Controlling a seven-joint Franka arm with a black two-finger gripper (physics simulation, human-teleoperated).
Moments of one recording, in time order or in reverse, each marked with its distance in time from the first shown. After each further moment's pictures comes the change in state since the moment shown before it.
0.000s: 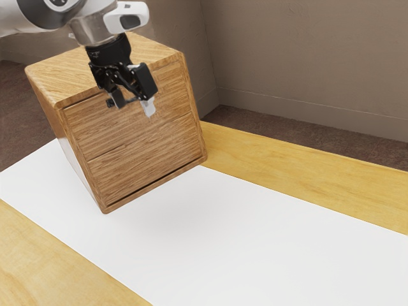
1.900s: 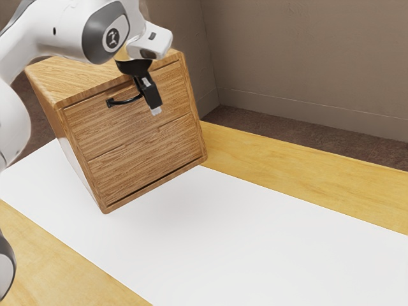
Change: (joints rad) arm 0.011 0.179 0.052 0.014 0.177 0.347 0.502
